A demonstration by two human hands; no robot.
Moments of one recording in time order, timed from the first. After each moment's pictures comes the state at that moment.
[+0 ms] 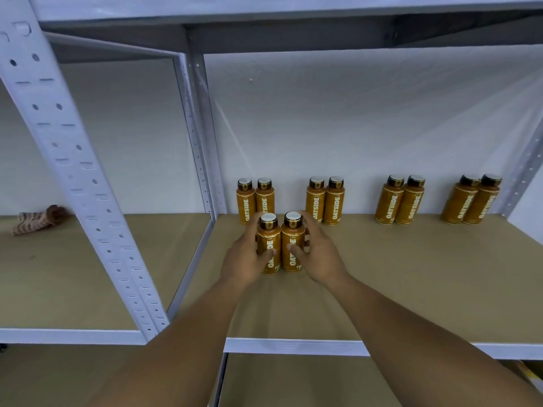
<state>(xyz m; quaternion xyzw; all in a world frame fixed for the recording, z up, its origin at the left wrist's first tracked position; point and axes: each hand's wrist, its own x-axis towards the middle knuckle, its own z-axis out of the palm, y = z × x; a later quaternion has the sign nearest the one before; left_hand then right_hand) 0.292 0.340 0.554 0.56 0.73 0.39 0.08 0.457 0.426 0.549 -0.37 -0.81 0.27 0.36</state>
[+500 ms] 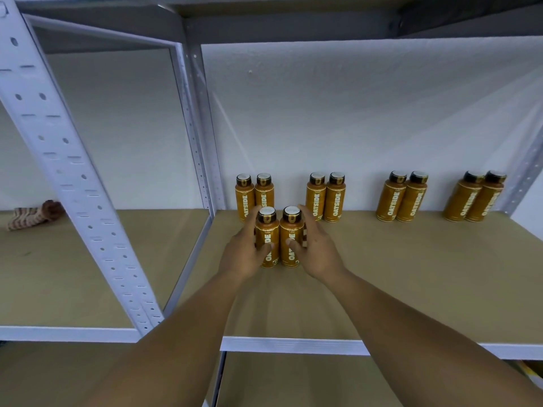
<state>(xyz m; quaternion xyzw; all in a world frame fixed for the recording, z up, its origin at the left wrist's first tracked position) 0.286 0.351 0.551 0.57 0.72 0.40 0.09 0.451 0.434 0.547 -0.38 -0.82 0.25 0.34</state>
